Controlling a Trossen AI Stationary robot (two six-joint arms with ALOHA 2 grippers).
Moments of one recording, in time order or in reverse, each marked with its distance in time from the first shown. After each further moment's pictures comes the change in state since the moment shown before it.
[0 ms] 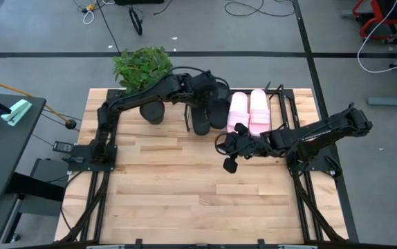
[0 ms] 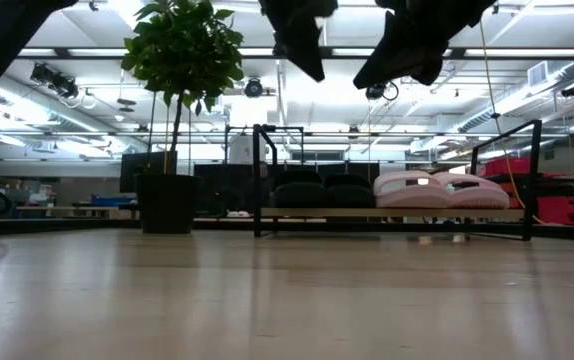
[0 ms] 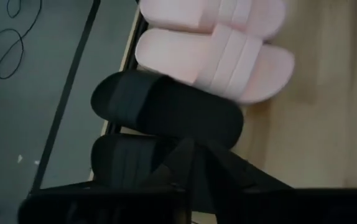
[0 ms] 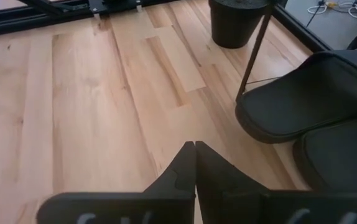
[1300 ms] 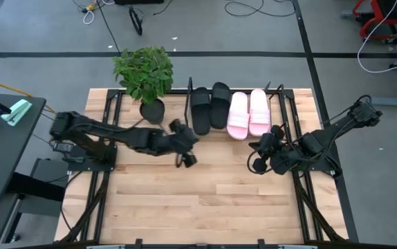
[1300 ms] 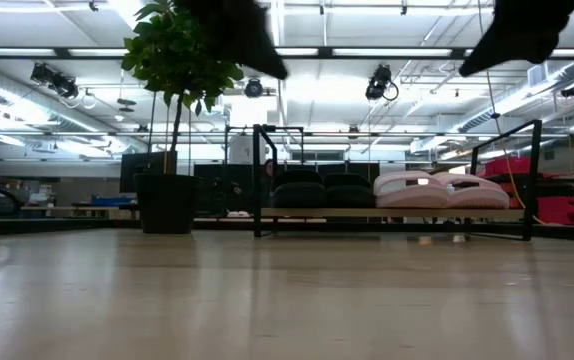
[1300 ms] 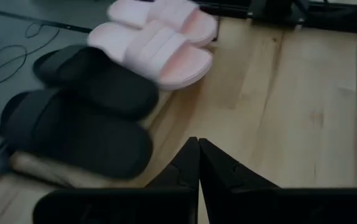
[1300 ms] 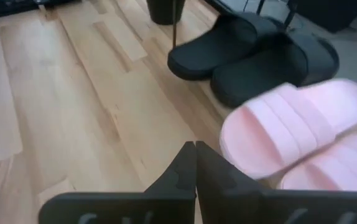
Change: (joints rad) left arm -0.398 -0.490 -1.008 0.737 -0.316 -0.443; right arm 0.301 -0.325 -0.071 -0.556 0.382 0.441
